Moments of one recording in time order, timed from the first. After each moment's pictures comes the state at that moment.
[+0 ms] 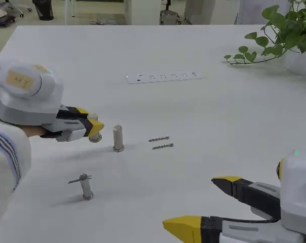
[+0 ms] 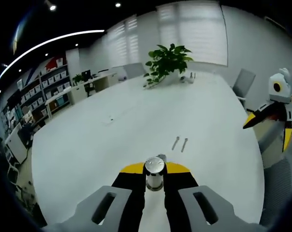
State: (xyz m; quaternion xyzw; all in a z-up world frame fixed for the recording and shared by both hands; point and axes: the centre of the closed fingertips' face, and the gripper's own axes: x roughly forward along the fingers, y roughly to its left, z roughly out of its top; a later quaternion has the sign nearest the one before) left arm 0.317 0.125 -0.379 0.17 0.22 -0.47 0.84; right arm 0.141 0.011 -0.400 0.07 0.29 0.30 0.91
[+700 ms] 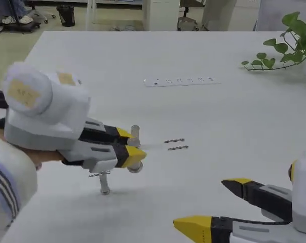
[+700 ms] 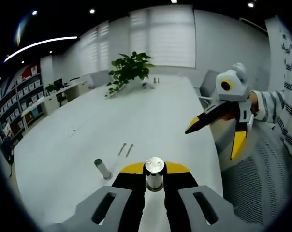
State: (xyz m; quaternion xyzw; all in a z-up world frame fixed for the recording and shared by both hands) left arm 0.204 0.087 -0.375 0.16 0.20 -0.58 0.77; right arm 0.139 0.021 -0.398 0.07 0.28 0.31 0.90
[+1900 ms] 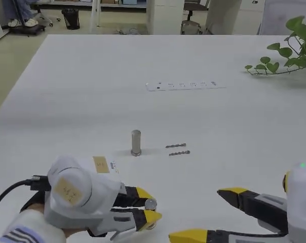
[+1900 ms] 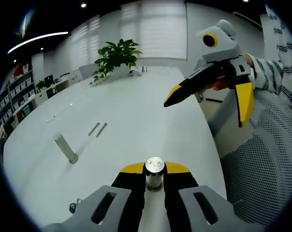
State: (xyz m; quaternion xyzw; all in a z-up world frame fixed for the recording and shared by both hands) left arm 0.172 0.067 -0.453 0.17 0.22 -0.61 0.74; right arm 0.138 0.027 -0.404 0.06 0.30 0.33 0.89
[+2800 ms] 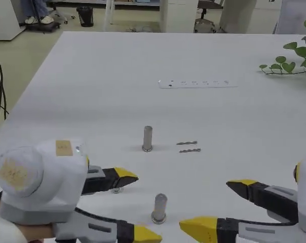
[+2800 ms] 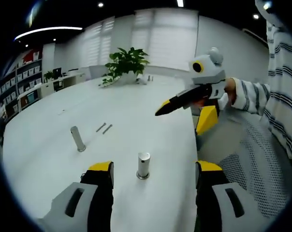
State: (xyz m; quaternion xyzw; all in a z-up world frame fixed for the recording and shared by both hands) left arm 0.139 0.108 -0.410 0.10 0.24 -0.59 0.76; right arm 0.146 0.025 -0.400 0.05 0.29 0.34 0.89
